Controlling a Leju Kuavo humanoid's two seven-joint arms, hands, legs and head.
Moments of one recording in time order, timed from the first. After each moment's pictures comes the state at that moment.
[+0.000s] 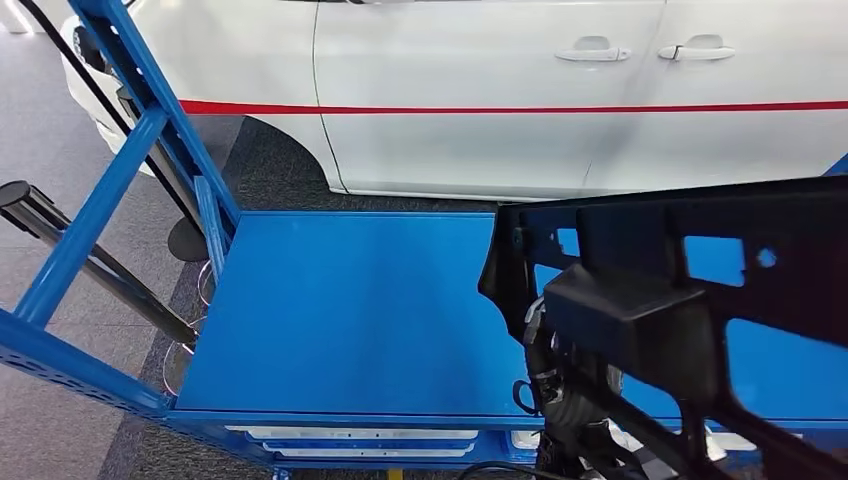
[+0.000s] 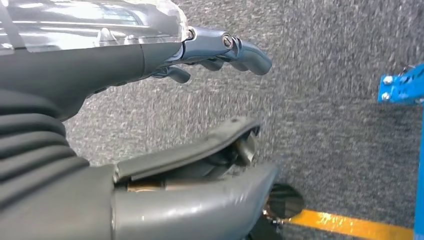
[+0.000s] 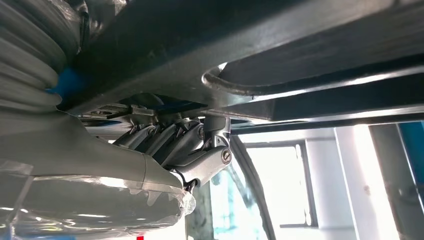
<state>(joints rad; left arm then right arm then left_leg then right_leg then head) -0.07 -0.16 1.24 -0.24 -1.28 0.18 -0.36 0.07 0.03 0.46 -2.02 -0.02 -0.41 -0.51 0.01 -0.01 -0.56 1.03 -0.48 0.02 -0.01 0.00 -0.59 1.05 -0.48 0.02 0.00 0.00</state>
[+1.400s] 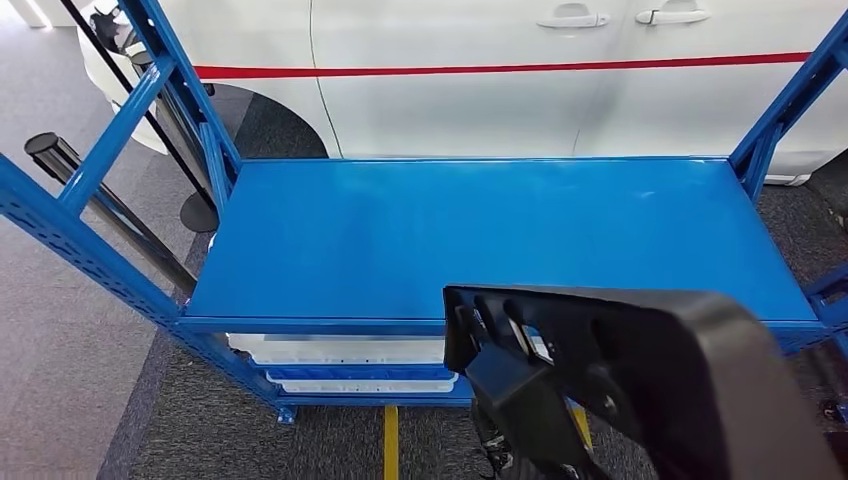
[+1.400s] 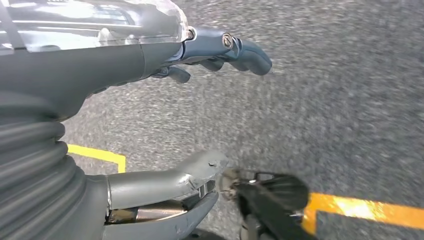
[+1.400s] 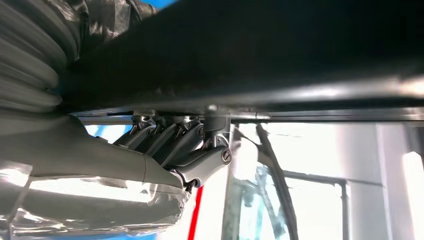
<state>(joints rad) -0.07 -0.16 1.25 -0.24 -1.30 0.17 -0.30 0.24 0.07 0.47 -1.90 0.21 -0.31 -0.56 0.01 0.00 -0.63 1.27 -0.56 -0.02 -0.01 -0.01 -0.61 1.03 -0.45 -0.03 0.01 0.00</state>
